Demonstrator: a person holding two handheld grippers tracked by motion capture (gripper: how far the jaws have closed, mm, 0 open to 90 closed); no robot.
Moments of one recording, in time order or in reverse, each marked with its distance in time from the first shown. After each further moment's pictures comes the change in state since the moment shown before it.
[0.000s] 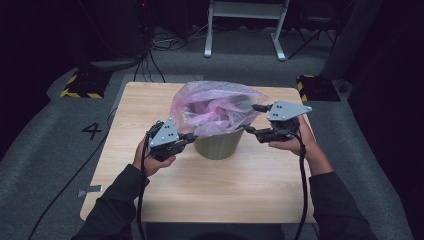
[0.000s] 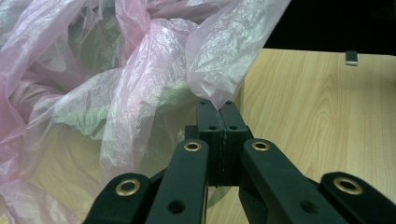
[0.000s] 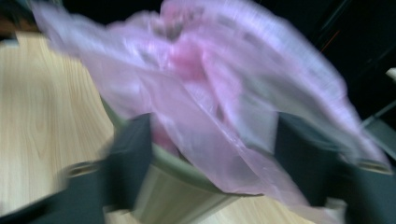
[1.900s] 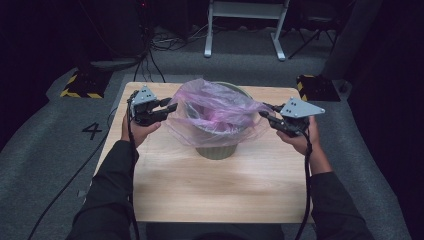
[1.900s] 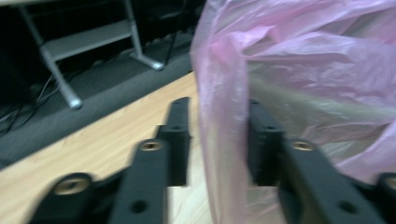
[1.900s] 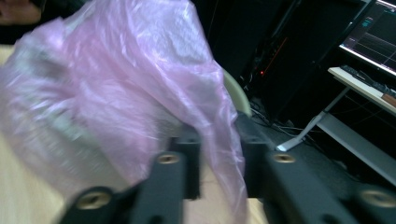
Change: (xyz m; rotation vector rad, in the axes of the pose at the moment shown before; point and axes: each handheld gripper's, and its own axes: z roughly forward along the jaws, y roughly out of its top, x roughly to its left) left arm 0.111 -0.017 0.005 -0.010 0.174 -0.219; right arm -0.022 -0.027 -0.009 -0.065 -0.169 0.054
